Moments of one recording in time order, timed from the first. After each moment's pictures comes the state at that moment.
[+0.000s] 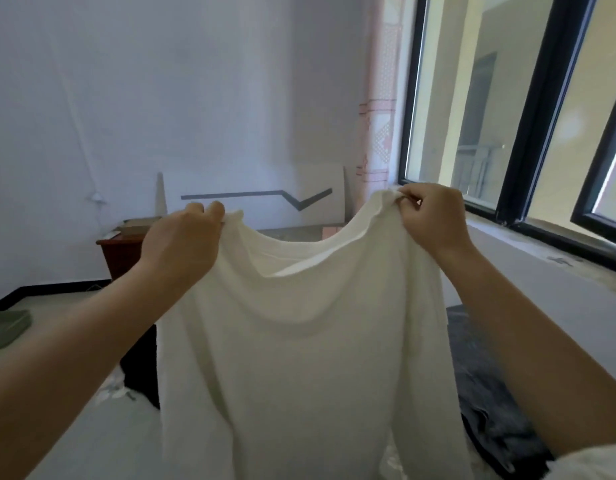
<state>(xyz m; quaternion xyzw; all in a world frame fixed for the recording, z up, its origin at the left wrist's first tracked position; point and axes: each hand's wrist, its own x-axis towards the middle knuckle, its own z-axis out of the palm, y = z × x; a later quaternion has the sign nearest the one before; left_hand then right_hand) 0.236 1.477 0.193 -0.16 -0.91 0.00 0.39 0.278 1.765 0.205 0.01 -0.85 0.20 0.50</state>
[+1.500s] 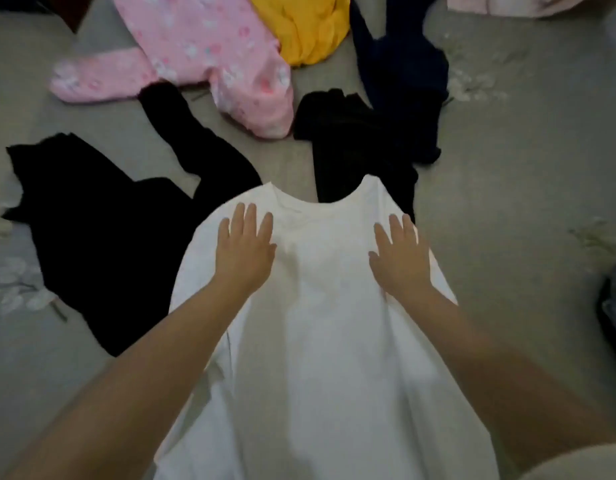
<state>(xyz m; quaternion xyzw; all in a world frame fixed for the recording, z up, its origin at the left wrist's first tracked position) -0.253 1.477 -0.326 -0.07 -0.99 0.01 -0.09 -0.238 1.713 -0.328 -0.02 -0.99 0.01 -0.14</state>
